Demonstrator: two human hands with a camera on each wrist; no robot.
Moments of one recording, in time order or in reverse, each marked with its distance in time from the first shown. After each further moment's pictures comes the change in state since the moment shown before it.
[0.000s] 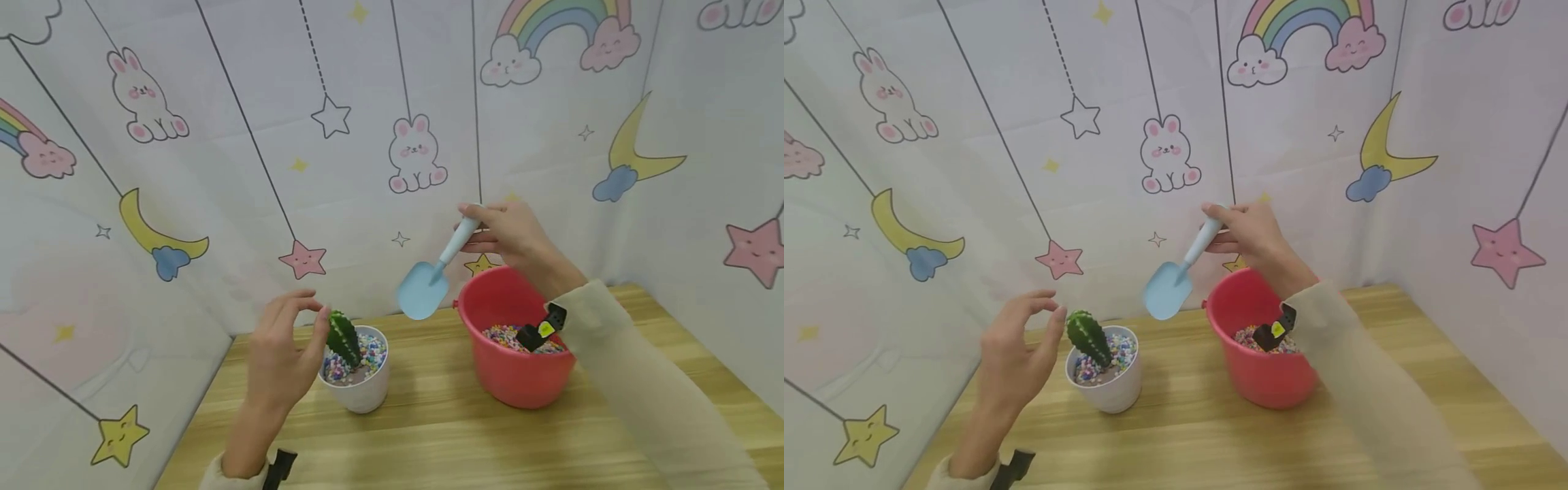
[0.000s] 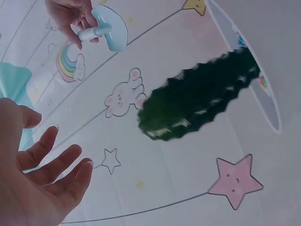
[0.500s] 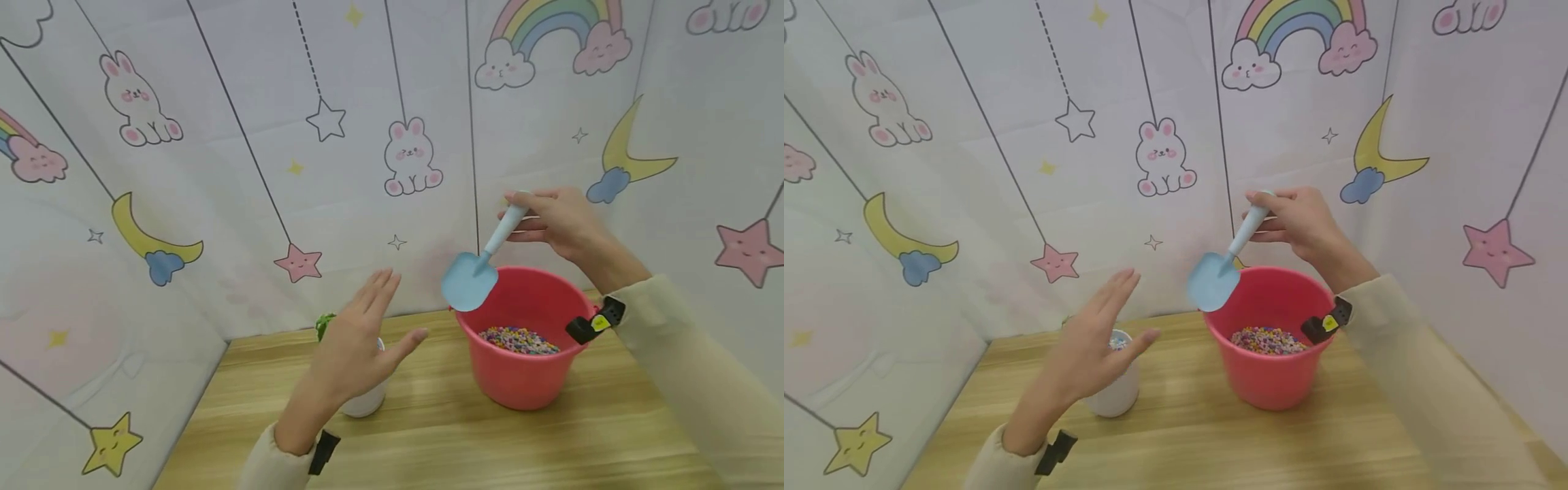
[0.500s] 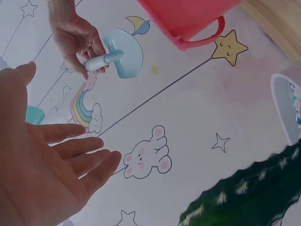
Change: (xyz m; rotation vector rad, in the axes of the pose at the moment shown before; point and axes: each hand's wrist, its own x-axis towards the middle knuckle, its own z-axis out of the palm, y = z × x) left_hand 0.025 0.055 0.044 0.011 -0.487 0.089; right_hand -0.015 -0.020 -0.064 -0.122 0.054 -0.076
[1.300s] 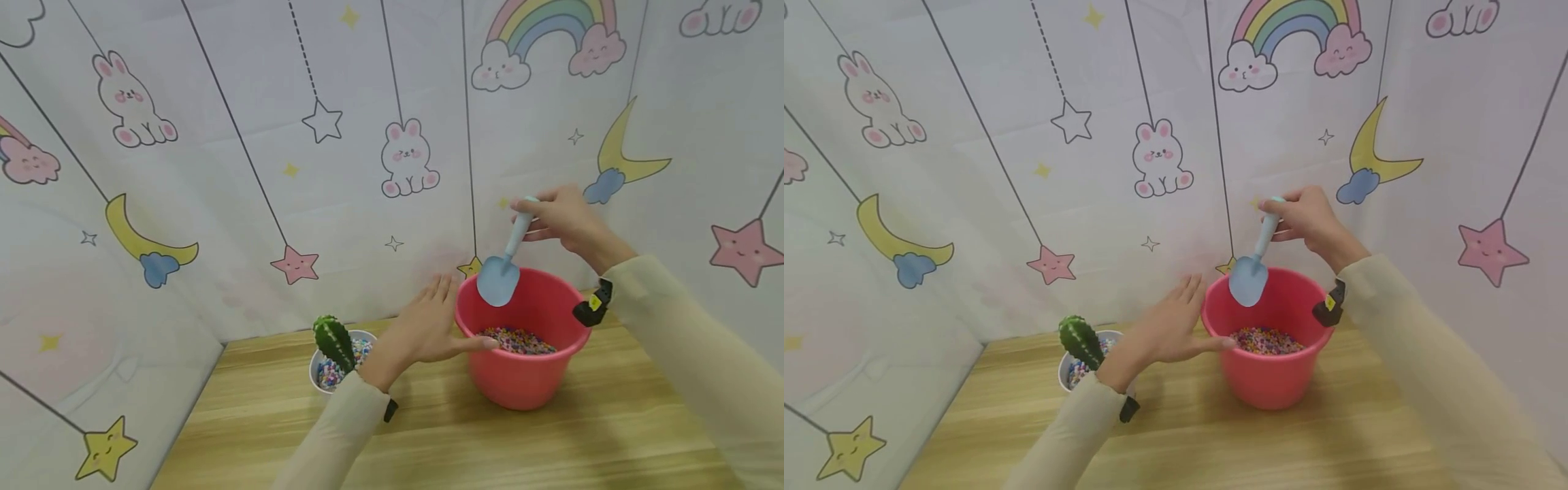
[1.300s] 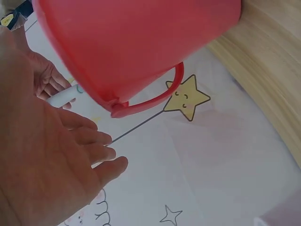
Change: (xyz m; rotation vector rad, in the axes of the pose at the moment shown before) left_hand 0.071 0.017 0.093 0.047 -0.556 -0.044; right_hand 0.035 0.024 -0.028 -0.358 0.058 0.036
